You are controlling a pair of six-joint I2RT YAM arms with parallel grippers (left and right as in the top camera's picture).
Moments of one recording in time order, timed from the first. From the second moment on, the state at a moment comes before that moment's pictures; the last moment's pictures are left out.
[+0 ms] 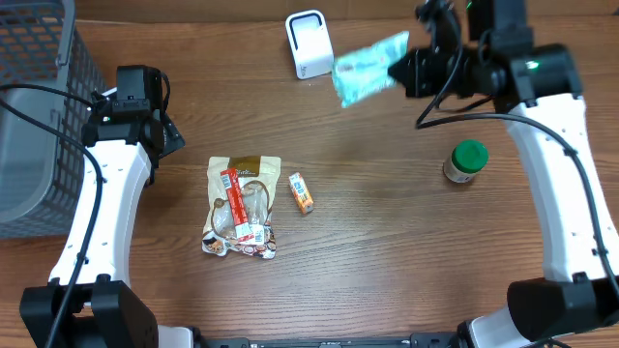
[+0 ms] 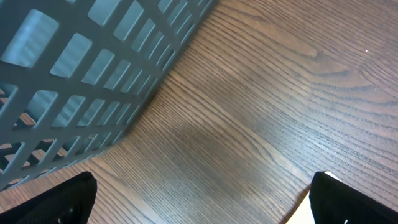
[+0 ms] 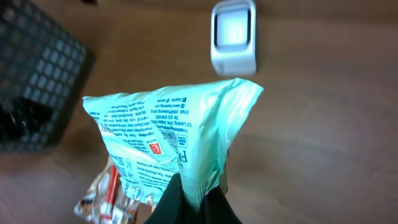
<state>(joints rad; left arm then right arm) 0.05 1.59 1.33 -0.94 -0.46 -0.51 0.16 1.71 1.91 -1.06 -0.45 0.05</state>
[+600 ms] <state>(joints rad) 0.05 1.59 1.33 -0.94 -0.46 -0.51 0.41 2.02 1.94 -0.53 0.12 -0.25</state>
